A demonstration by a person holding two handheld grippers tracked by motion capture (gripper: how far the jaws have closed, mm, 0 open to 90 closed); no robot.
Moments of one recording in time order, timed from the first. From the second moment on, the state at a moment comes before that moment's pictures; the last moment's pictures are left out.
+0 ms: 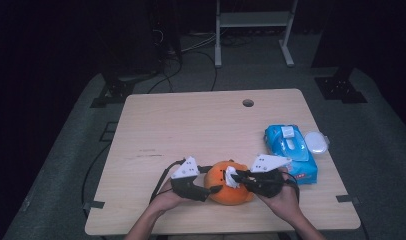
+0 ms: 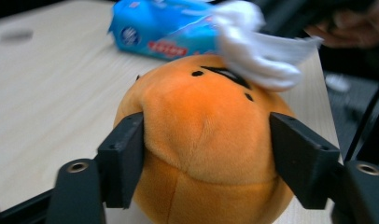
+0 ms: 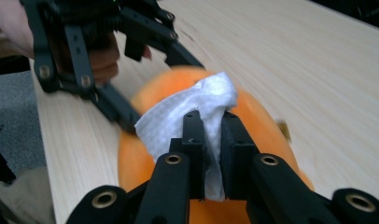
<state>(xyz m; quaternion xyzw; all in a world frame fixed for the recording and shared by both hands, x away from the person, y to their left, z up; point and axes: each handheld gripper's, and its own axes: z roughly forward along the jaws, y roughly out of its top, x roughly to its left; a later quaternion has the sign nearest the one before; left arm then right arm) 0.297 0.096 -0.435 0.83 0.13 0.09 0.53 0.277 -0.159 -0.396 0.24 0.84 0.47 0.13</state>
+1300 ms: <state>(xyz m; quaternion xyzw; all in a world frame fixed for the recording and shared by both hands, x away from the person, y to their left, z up) 0.281 0.083 -0.432 0.84 0.09 0.11 0.52 0.278 -0.167 -0.389 0.24 0.84 0.46 0.16</state>
